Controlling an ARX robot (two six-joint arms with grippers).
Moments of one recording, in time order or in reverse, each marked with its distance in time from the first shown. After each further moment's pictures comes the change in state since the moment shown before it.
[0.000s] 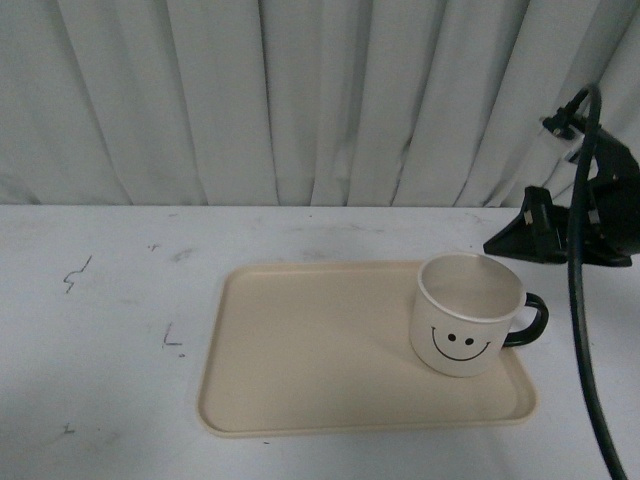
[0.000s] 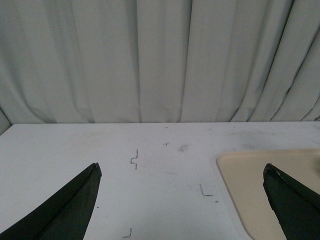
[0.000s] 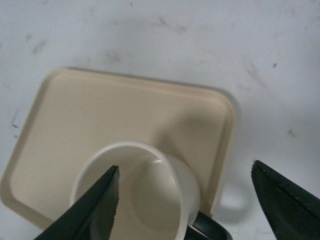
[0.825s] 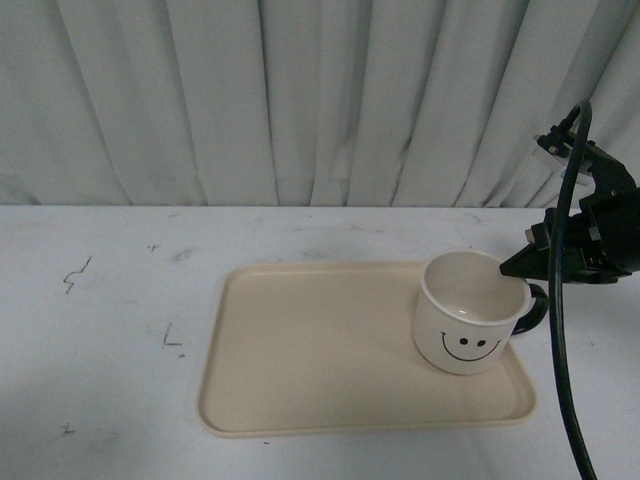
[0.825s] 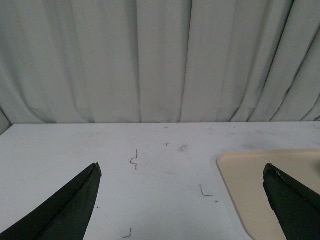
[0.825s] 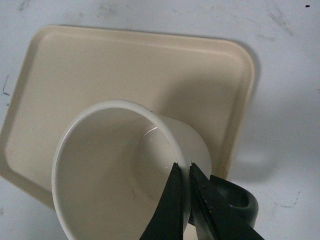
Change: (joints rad) left arm 0.000 0.000 0.000 0.000 0.000 0.000; right arm 0.006 0.020 -0.008 -0.071 -0.009 -0.033
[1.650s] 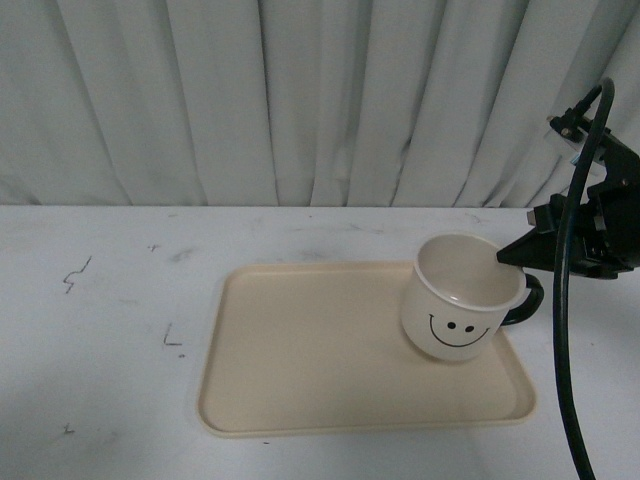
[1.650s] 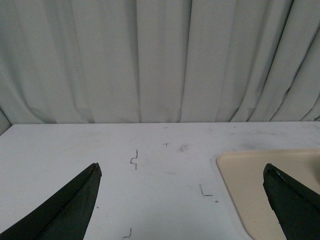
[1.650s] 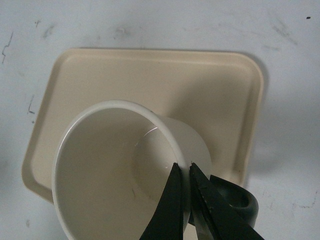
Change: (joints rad) left arm 0.000 0.000 0.000 0.000 0.000 0.000; right arm 0.008 -0.061 -0.080 0.105 -0.020 0.107
